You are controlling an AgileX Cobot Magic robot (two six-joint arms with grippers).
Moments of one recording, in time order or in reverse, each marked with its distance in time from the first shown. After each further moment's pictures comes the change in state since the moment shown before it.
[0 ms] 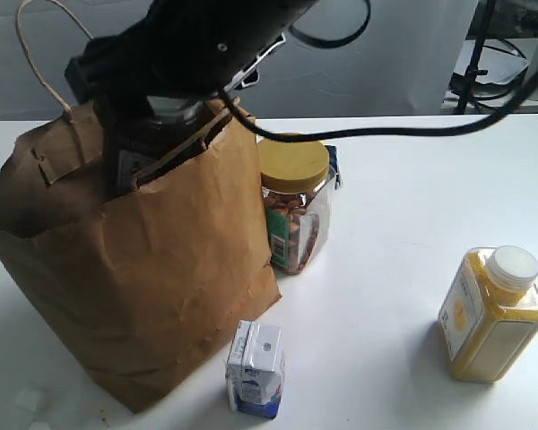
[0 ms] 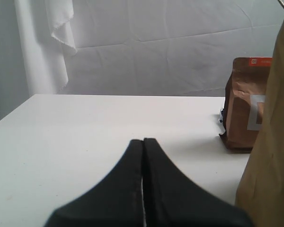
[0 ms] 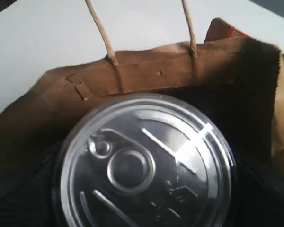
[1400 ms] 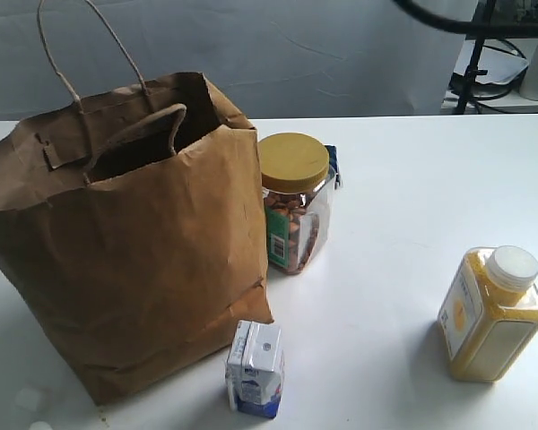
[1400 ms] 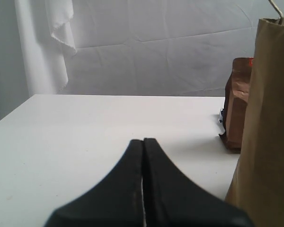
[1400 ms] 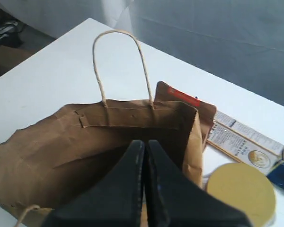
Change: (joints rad) left arm 0.000 0.000 0.000 0.000 0.000 0.000; right arm 0.001 -0.272 0.054 -0.223 -0.002 0.196
